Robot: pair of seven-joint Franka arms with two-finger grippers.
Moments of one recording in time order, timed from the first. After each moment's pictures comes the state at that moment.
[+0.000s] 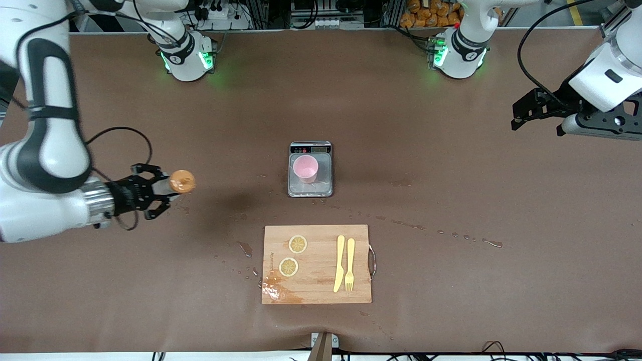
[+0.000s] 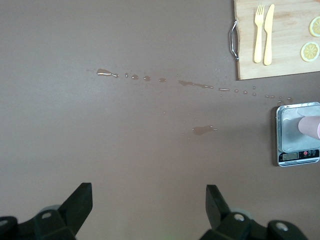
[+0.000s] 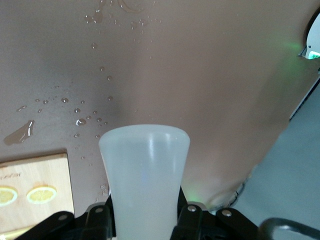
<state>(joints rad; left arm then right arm) -0.05 -0.01 -0.11 -1.56 -0.07 1.57 -0.05 -0.08 0.59 0.03 -1.31 0.53 1.35 1.37</state>
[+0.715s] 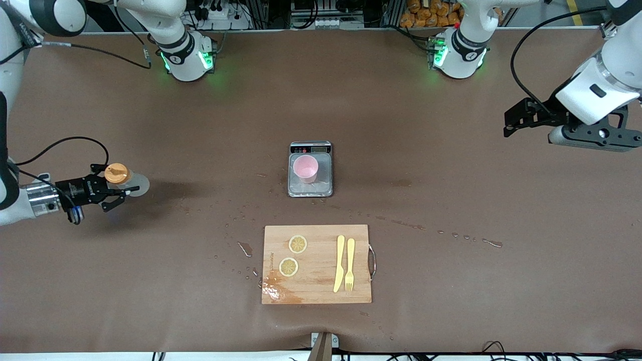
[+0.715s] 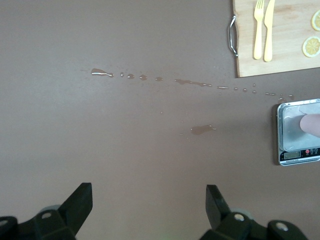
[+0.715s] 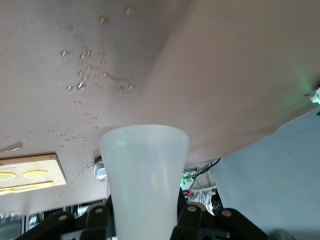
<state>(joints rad) -0.07 0.02 -0.12 -1.56 -0.06 1.58 -0.05 -0.42 0.76 0.02 -1.45 0.64 1.31 0.80</state>
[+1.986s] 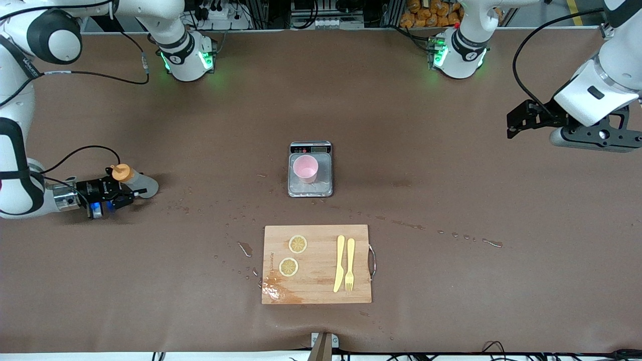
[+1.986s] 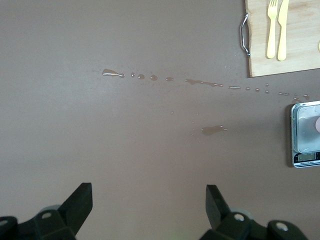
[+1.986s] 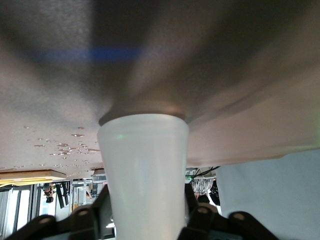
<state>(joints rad) -0.07 0.02 -0.11 -1.56 -0.02 1.58 -0.04 -0.52 0.94 0.03 -1.45 0.65 1.38 0.54</state>
